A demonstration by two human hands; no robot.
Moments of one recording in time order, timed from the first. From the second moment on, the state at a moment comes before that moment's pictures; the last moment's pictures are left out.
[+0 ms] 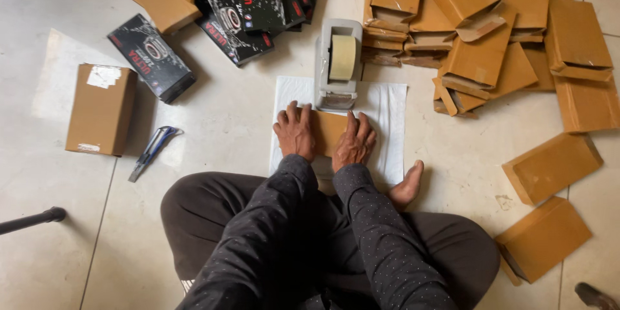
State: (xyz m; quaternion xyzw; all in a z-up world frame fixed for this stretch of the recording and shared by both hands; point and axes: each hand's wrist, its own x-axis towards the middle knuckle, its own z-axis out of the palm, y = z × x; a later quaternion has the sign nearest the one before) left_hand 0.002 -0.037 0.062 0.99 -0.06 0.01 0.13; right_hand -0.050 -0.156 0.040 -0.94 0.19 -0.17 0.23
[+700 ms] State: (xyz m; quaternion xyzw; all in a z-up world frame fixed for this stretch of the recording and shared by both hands) left_hand -0.002 -0.039 0.082 0.99 0.01 0.03 0.16; right_hand -0.037 -0.161 0.080 -0.92 0.29 -0.12 0.25
